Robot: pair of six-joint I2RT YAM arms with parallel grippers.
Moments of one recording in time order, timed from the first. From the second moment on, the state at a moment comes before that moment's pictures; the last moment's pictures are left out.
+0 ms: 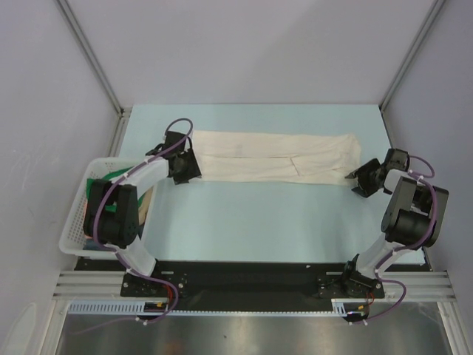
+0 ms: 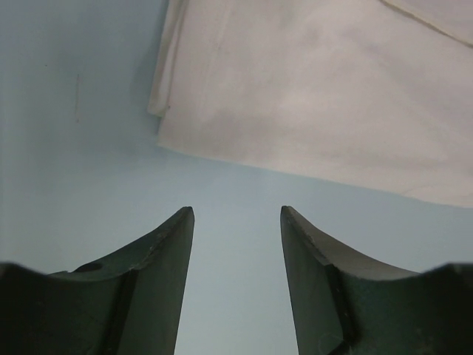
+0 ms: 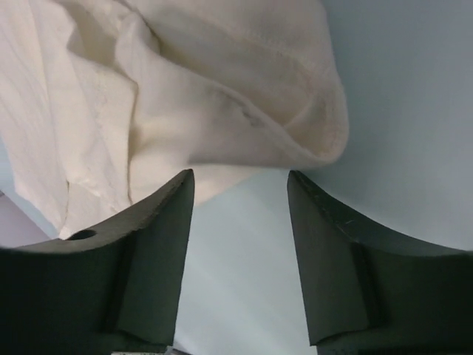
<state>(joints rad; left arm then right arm) -0.22 1.69 1.09 -0.45 -0.01 -0.54 -0.39 1.69 0.91 -0.24 -0.32 0.69</state>
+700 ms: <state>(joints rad) -0.33 1.61 1.15 -0.58 0.02 -0.46 -0.37 2.36 1.78 -0.15 -0.29 0.64</state>
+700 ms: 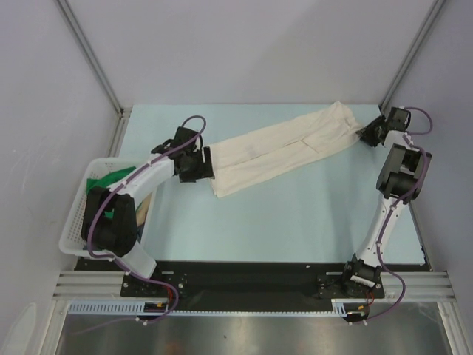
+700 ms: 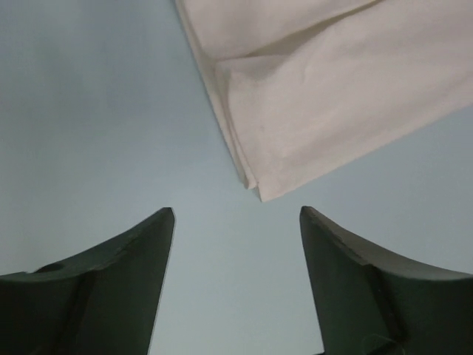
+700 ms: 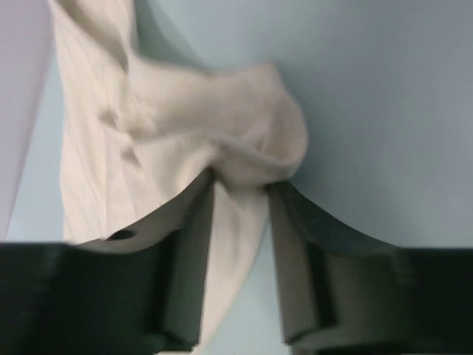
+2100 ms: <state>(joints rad) -0.30 1.39 1.27 -0.60 0.26 -0.43 0.74 1.85 1.02 0.06 -0.20 1.31</state>
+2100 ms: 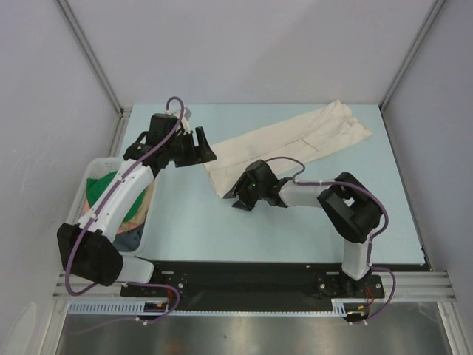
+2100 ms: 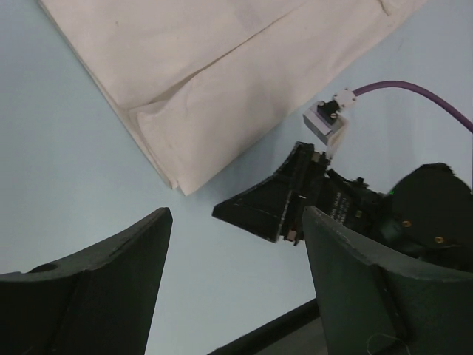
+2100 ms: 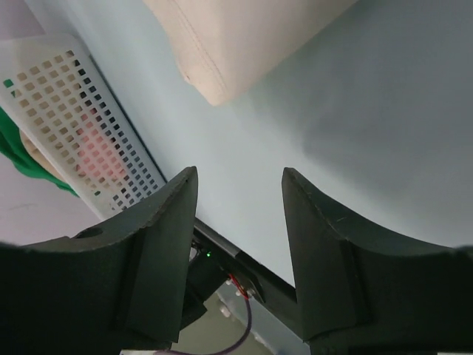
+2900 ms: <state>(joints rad) -0.21 1.18 1.12 -0.65 0.28 -0.42 0.81 2.07 1.15 0.21 -0.01 1.70</state>
